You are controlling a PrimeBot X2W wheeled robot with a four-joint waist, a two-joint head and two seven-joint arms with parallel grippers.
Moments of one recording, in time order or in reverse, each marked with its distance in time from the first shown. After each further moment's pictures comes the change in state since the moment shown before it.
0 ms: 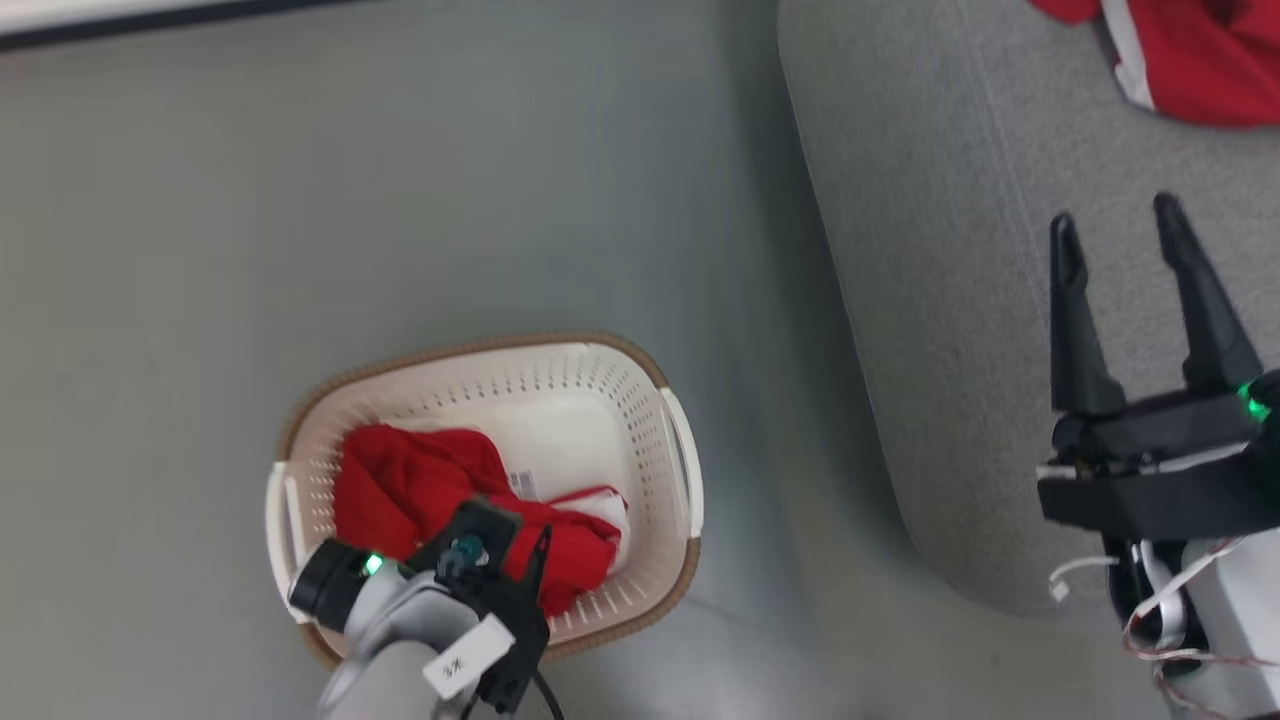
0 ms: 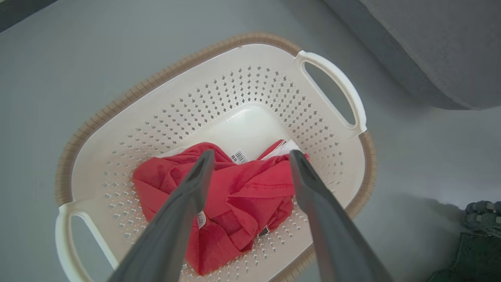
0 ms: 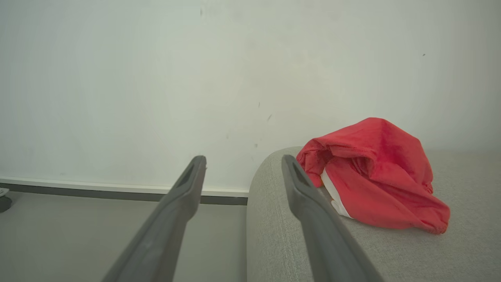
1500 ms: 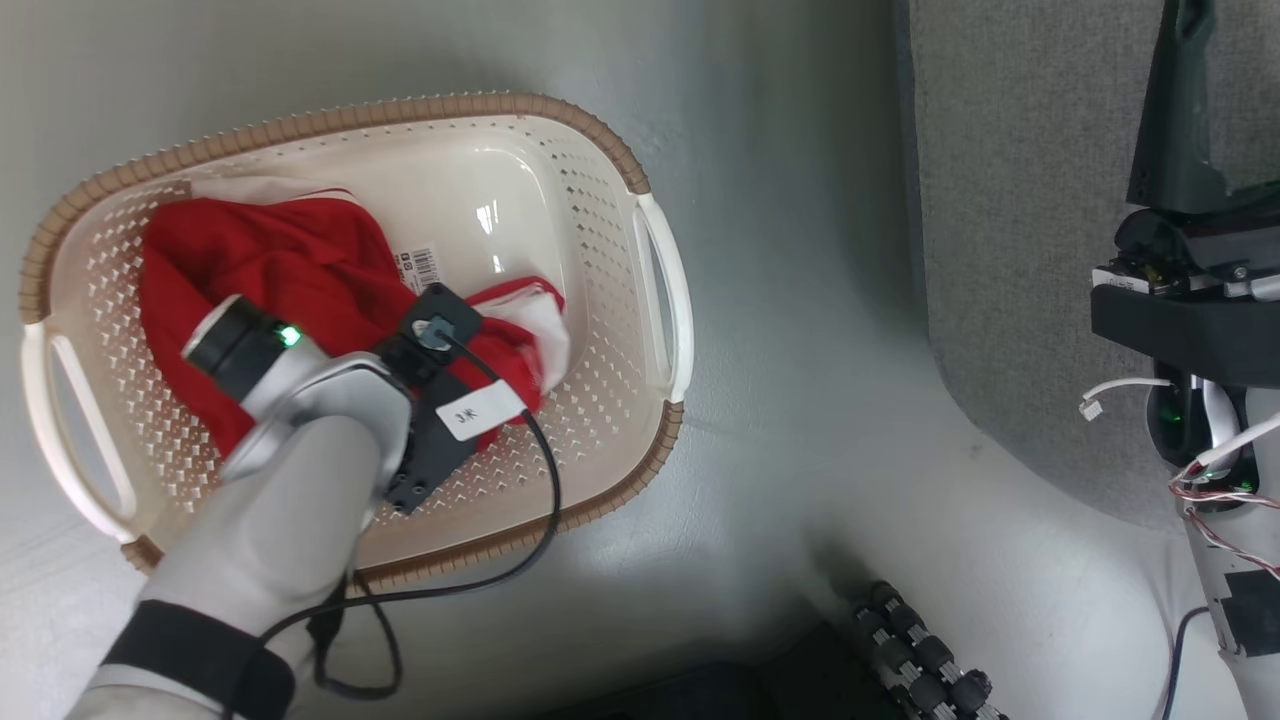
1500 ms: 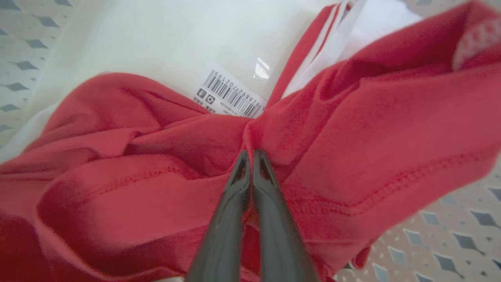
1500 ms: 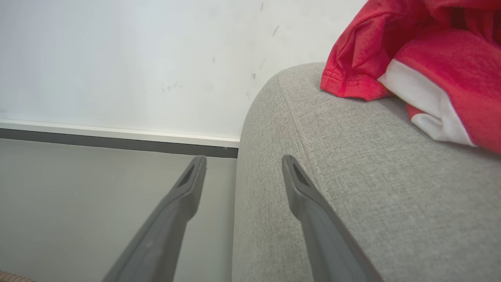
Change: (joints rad) left arm -0.443 0.071 -0.100 0.269 0.161 -0.082 0.205; right arm -0.285 0.037 -0.047 0.002 -0.019 0.034 -0.024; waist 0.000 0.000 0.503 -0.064
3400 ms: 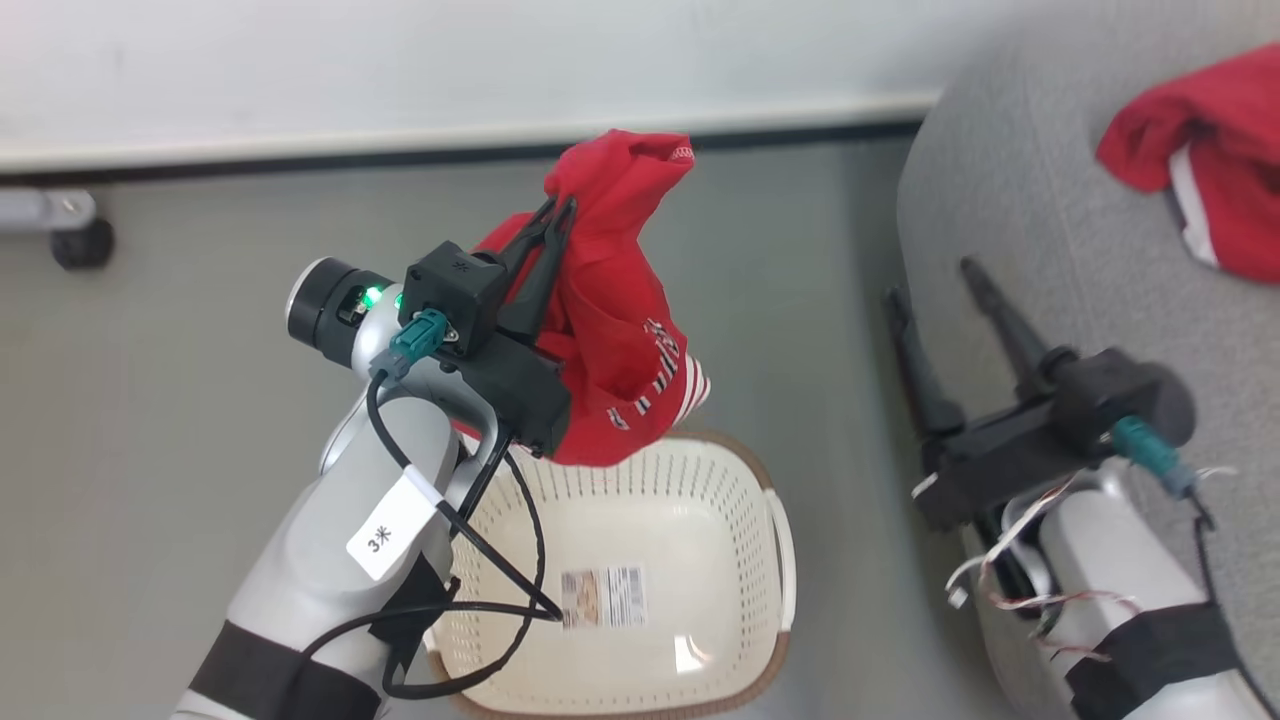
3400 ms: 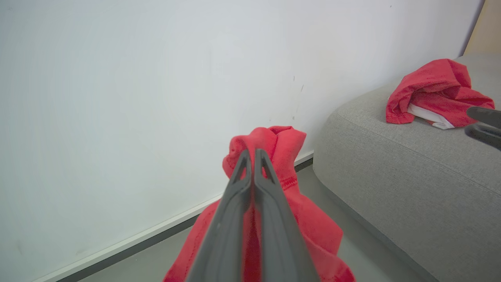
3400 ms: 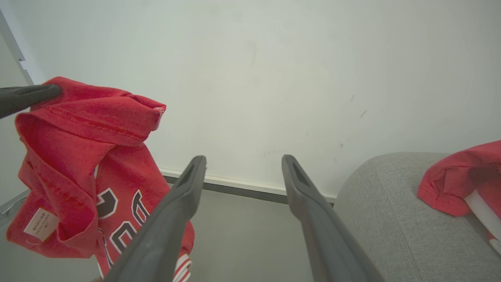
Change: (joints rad) left arm 0.080 -0.122 0.142 -0.256 -0.257 -0.011 -0.499; right arm 0.102 0.111 0.138 0.504 -0.034 0.157 0.004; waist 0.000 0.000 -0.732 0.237
